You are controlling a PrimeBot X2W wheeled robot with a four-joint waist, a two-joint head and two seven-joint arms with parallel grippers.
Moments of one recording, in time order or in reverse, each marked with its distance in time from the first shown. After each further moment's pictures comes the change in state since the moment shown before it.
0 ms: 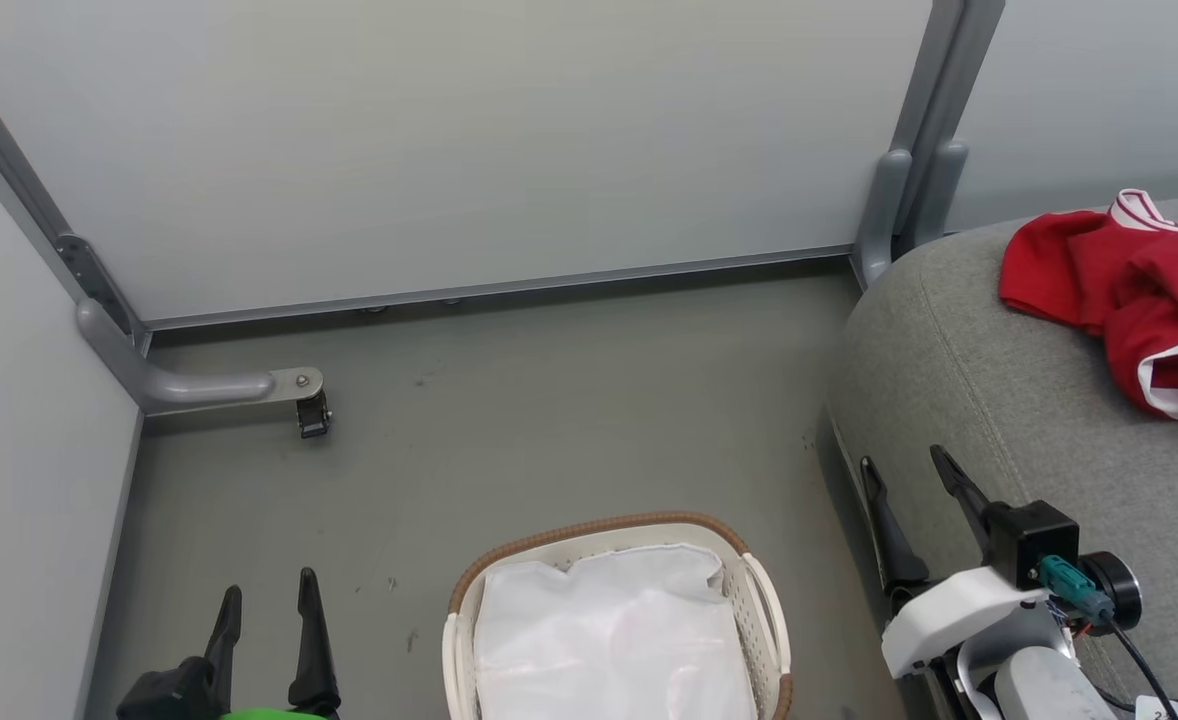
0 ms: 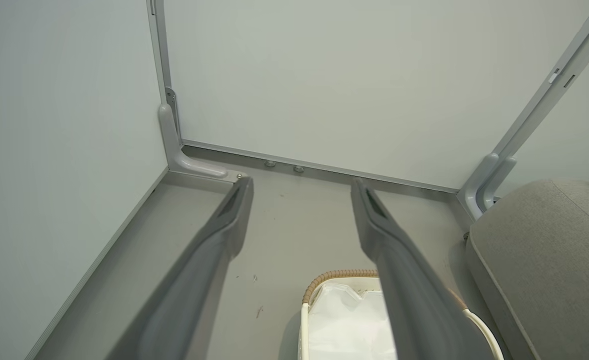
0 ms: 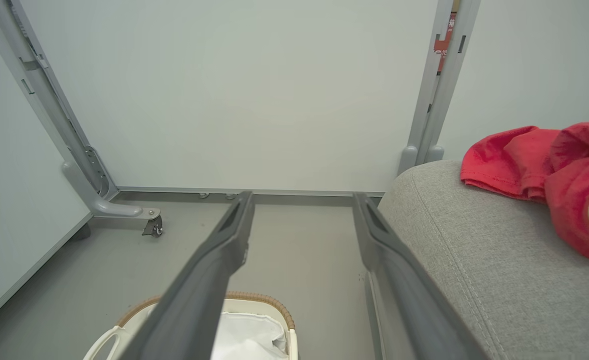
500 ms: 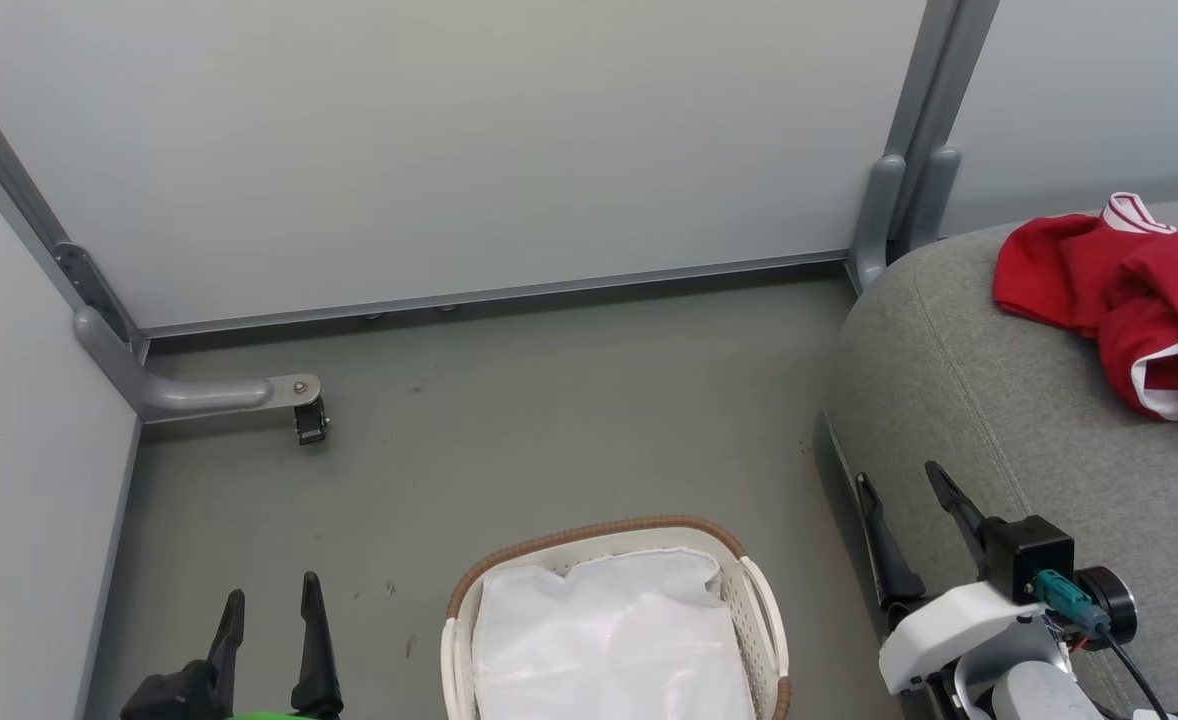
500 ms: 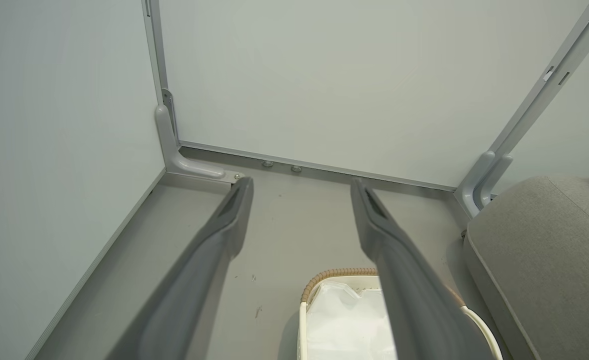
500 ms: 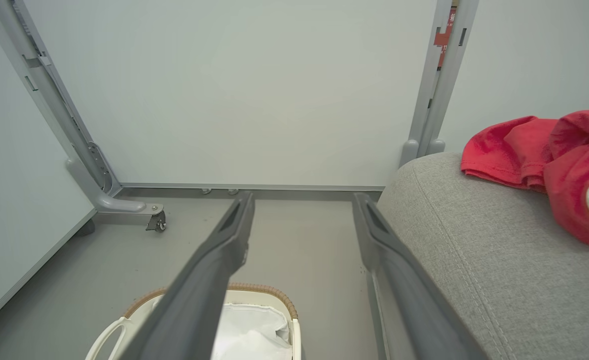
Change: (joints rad) left arm 0.009 -0.004 0.004 0.000 0.013 -0.006 0.000; right arm 0.028 0.000 0.012 -0.008 0.007 0.000 0.000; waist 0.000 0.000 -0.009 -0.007
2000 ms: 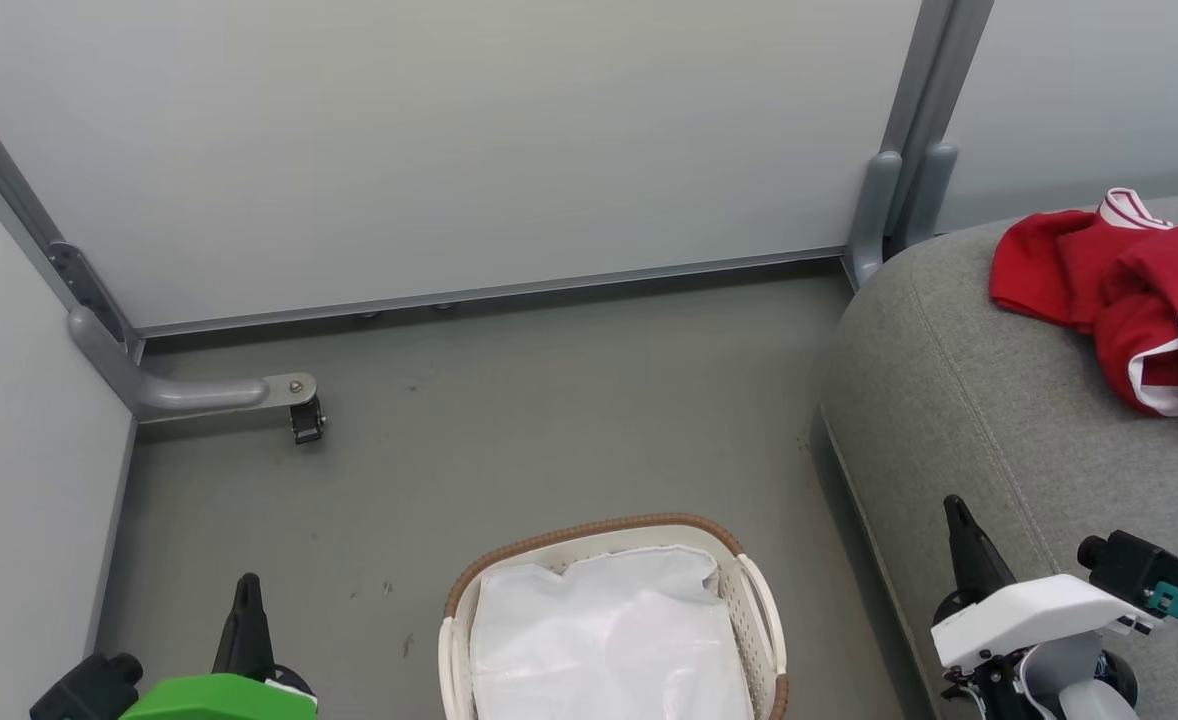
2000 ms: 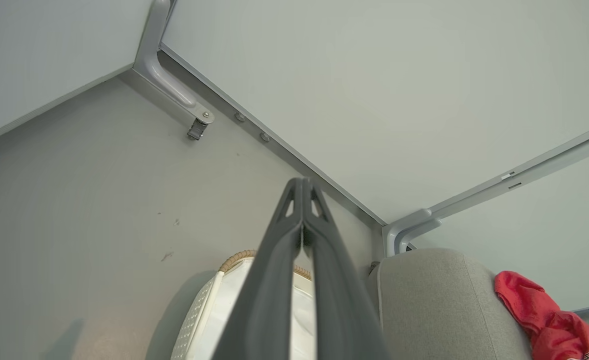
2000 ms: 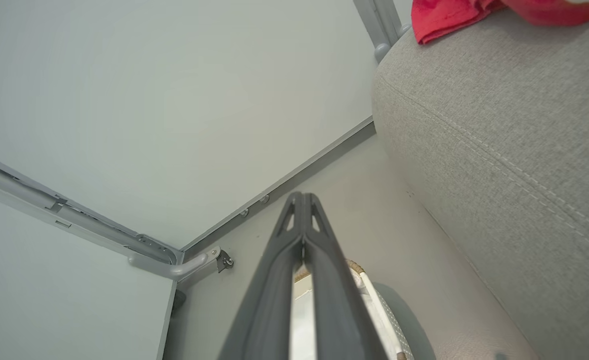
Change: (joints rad) left arm -0.058 -0.004 0.057 0.026 -0.527 -0.032 0.155; right arm 0.033 0.006 -0.077 -0.010 0.596 0.000 0.156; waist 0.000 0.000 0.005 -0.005
